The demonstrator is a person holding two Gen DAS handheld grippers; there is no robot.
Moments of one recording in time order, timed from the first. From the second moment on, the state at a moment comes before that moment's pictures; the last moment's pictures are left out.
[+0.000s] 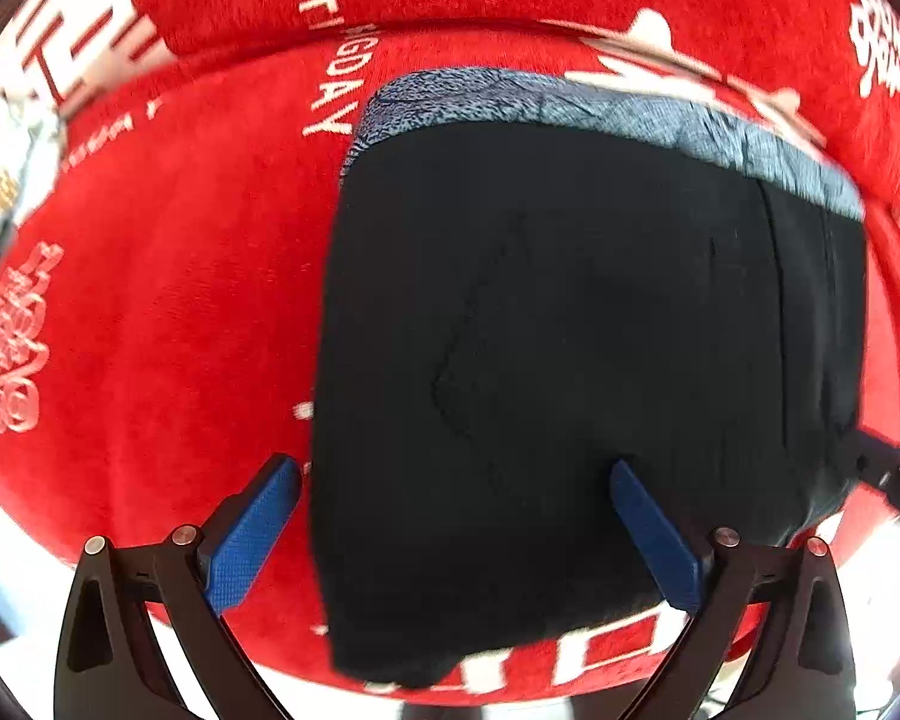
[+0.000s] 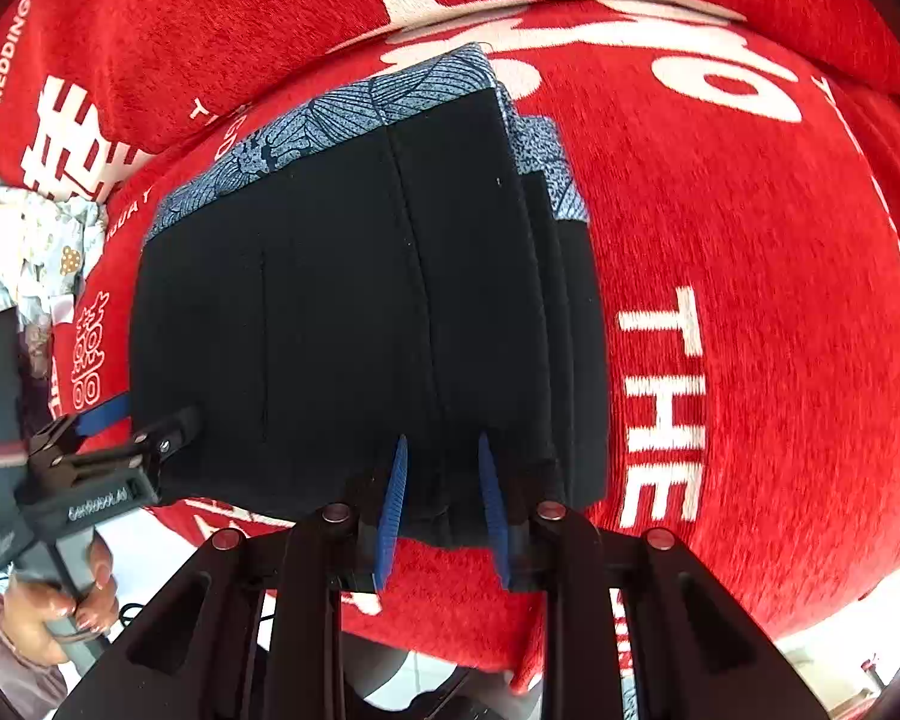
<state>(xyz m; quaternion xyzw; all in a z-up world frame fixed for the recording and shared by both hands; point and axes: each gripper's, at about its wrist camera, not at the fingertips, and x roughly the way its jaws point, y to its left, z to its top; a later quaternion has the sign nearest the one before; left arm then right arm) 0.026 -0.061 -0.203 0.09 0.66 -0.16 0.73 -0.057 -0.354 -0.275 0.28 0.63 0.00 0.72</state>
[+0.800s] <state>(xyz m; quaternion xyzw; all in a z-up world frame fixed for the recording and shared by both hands) -0.006 -0.051 -0.100 0.15 0.63 -0.17 0.74 -0.066 -0.351 -0.190 0.31 0.63 -0.05 0.71</state>
